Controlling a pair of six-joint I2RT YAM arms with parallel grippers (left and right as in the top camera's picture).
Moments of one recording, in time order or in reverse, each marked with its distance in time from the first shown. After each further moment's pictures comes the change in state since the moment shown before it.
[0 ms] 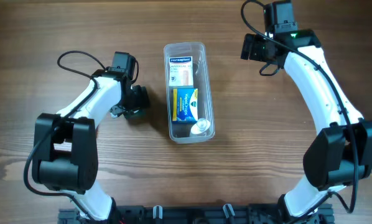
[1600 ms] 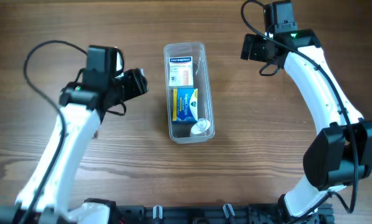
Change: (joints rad) left arm -0.016 -0.473 0.011 -0.003 0.167 -0.050; right arm 0.000 0.000 0.000 -0.002 0.000 0.000
